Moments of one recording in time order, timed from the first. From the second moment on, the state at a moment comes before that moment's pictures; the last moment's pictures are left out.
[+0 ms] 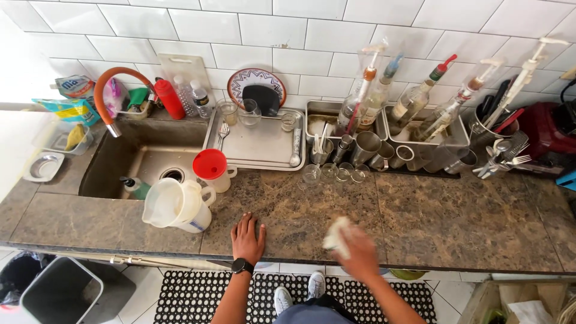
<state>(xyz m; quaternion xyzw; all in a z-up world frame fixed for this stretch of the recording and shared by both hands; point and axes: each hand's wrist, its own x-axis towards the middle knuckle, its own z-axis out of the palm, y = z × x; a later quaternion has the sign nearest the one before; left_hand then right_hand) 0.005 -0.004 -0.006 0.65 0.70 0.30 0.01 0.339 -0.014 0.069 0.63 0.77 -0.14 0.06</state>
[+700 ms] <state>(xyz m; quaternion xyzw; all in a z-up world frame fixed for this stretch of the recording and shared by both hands) 0.004 0.002 -0.037 0.64 0.72 0.25 -0.06 0.375 -0.018 -0.012 0.55 0.82 -0.03 -0.15</state>
